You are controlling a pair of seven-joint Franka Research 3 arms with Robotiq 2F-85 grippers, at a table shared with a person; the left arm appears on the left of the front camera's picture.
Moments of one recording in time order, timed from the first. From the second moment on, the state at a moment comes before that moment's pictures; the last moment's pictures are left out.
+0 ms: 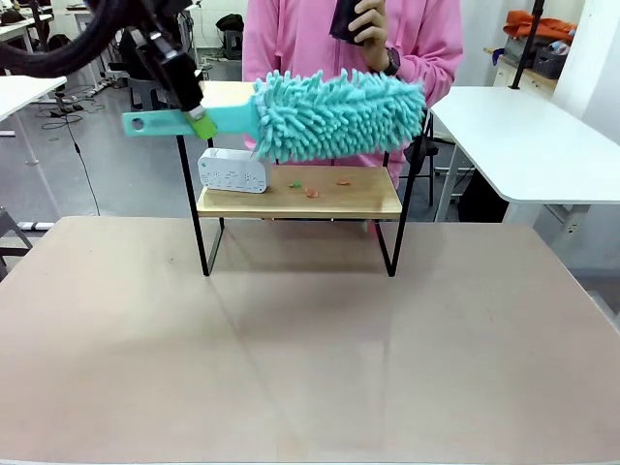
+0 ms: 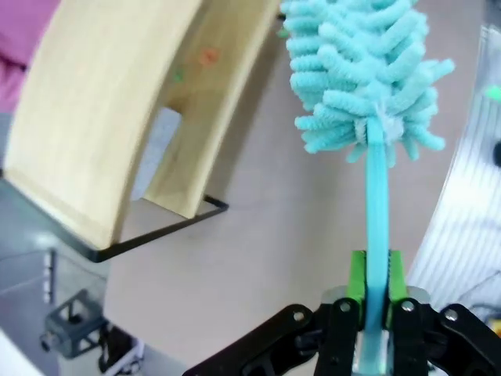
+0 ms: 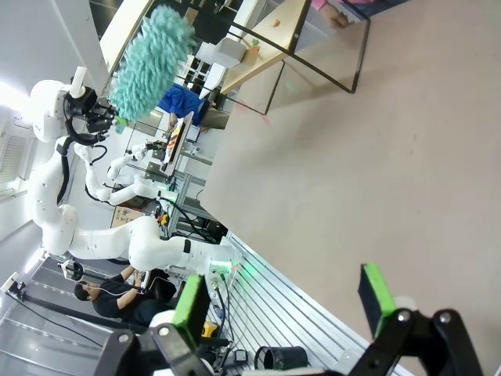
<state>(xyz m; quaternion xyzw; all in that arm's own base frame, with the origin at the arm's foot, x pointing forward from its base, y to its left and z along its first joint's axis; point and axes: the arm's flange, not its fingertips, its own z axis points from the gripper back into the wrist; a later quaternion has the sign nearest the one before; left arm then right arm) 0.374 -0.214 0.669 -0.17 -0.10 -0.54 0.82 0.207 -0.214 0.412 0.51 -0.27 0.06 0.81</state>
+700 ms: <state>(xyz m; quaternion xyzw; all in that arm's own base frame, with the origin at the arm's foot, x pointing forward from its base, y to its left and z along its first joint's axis) 0.375 -0.158 0.690 -0.22 -0.12 -0.52 0.82 0.207 -0.214 0.412 0.51 -0.27 0.06 0.81</state>
